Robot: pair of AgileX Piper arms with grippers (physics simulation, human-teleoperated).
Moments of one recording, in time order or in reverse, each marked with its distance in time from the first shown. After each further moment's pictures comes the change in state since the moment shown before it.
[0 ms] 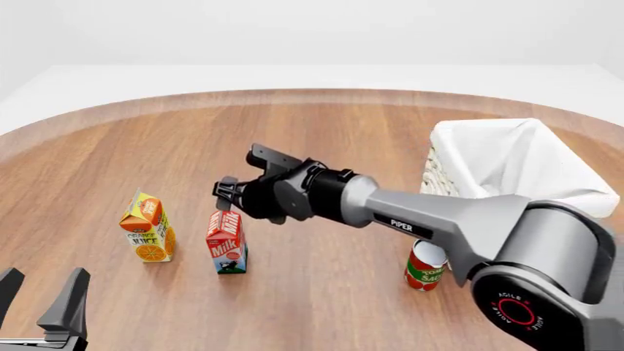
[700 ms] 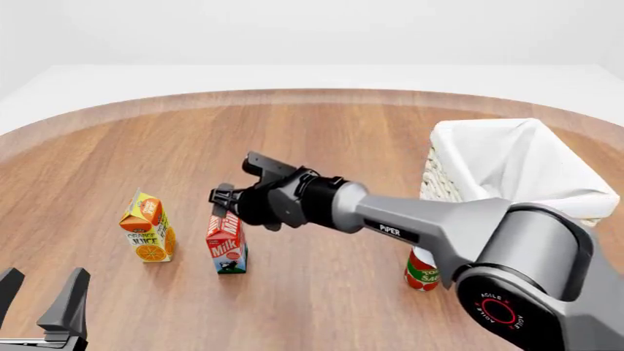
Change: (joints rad) left arm 0.000 0.000 0.000 0.000 0.000; right arm 0.013 0.040 -0.012 -0.019 0.022
